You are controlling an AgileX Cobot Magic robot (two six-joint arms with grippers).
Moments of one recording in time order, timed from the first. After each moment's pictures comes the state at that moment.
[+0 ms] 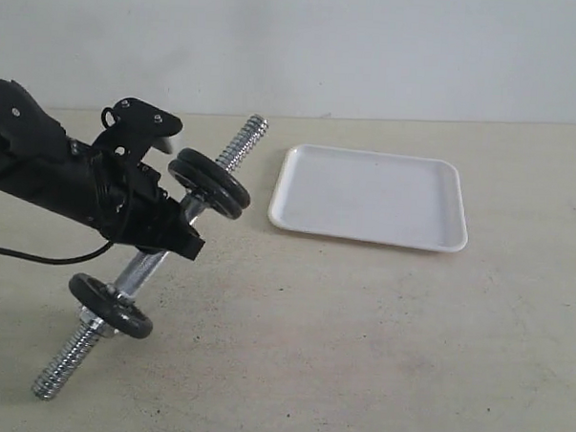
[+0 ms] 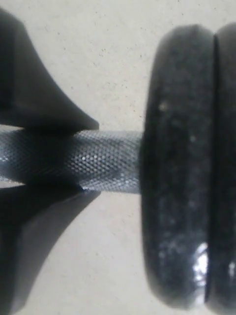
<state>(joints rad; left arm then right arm) -0.38 1.71 -0.92 -0.71 0.31 0.83 0.22 1.57 -1.68 0.84 0.94 -0.90</state>
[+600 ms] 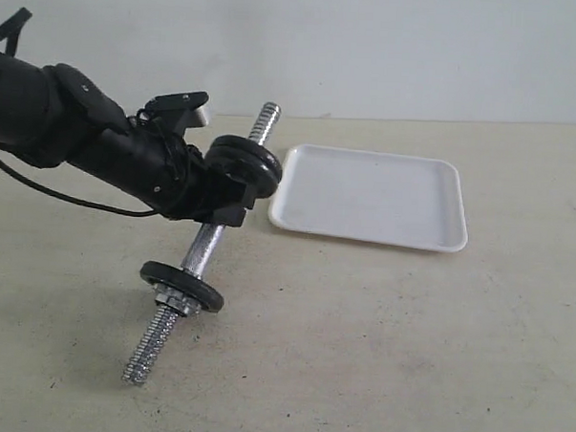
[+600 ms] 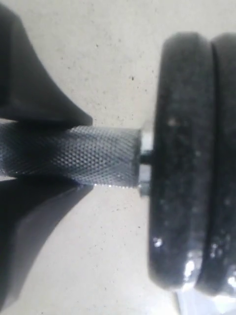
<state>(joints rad) -0.38 1.93 -1.15 -0.93 0.38 0.76 0.22 1.36 -1.68 0.55 0.96 -0.77</state>
